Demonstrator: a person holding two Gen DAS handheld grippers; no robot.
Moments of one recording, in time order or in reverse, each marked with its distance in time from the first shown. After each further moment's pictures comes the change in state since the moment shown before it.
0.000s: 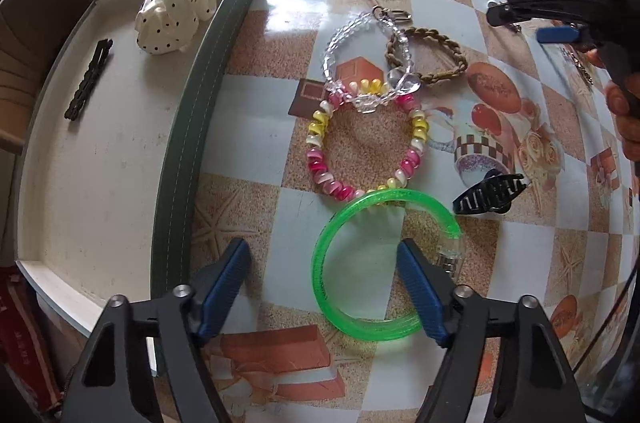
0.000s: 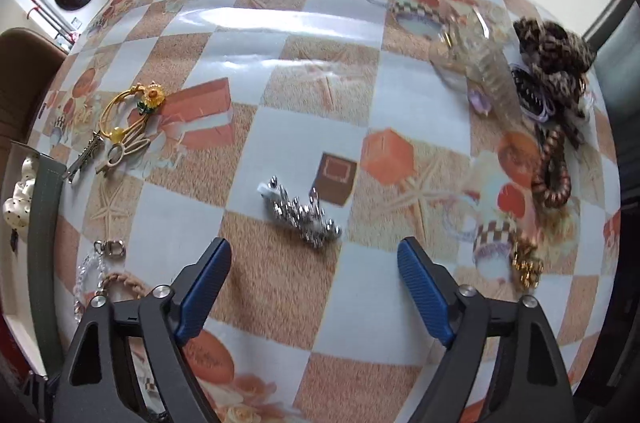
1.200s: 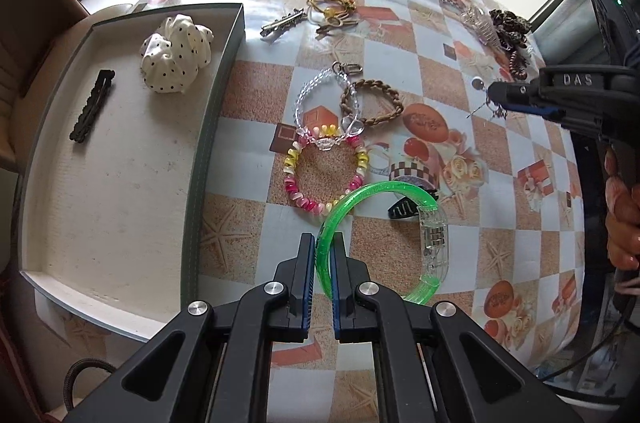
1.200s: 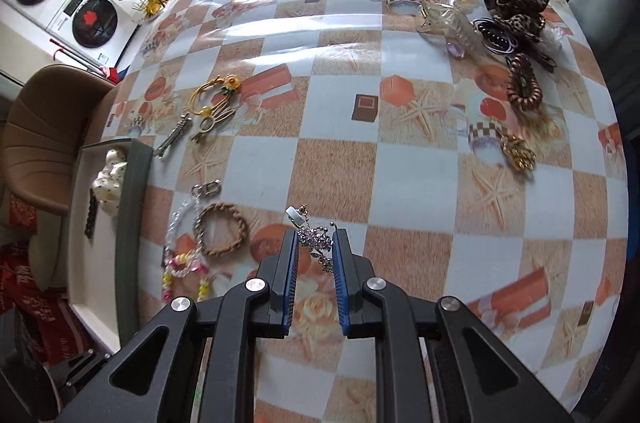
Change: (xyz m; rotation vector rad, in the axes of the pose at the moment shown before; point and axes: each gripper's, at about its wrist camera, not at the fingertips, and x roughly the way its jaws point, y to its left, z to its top) left arm -0.071 0.011 0.000 0.013 -0.061 -0.174; right arm -0.087 -0.003 -0.070 0.171 0.008 0.211
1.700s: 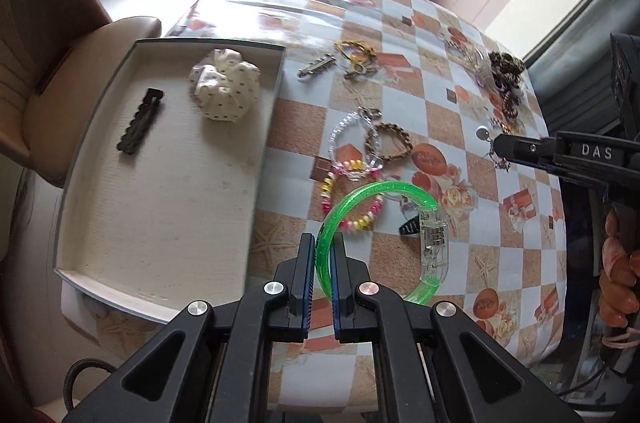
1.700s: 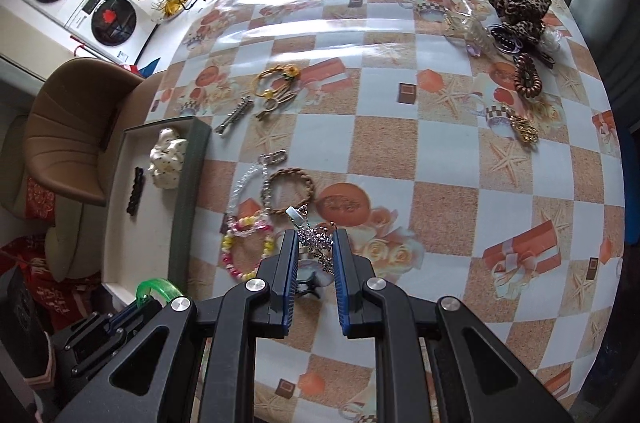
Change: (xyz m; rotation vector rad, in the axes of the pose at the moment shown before) left arm -0.054 0.041 0.004 -0.059 -0.084 -0.016; right arm -0.043 0.052 -0.029 -0.030 -0.005 0.056
